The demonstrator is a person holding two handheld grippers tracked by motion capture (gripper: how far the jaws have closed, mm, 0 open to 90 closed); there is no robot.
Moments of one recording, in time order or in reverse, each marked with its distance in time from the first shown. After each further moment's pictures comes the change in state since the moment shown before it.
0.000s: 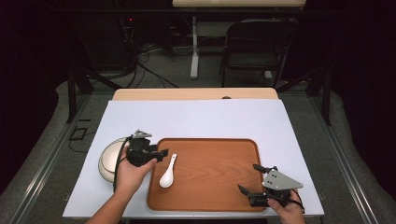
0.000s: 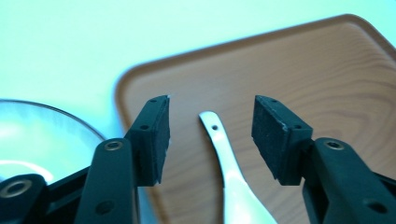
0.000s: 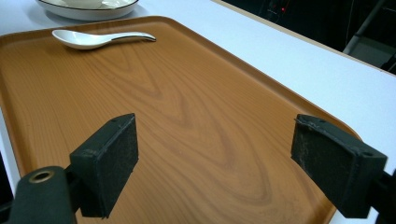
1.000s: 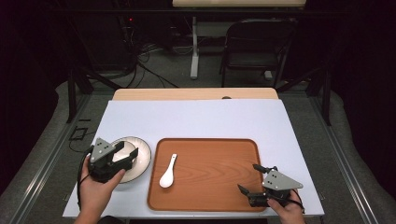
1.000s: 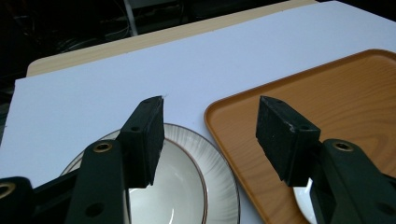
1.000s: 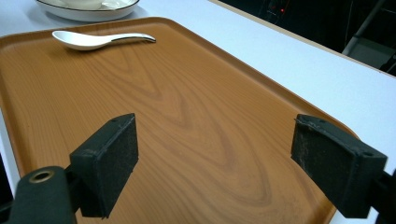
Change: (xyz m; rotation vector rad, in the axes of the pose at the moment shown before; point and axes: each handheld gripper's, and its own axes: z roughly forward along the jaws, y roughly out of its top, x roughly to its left) left arm 0.027 -0.040 -0.079 -0.275 0.145 0.124; right arm 0.000 0.000 0.000 -0.002 -0.002 -0.002
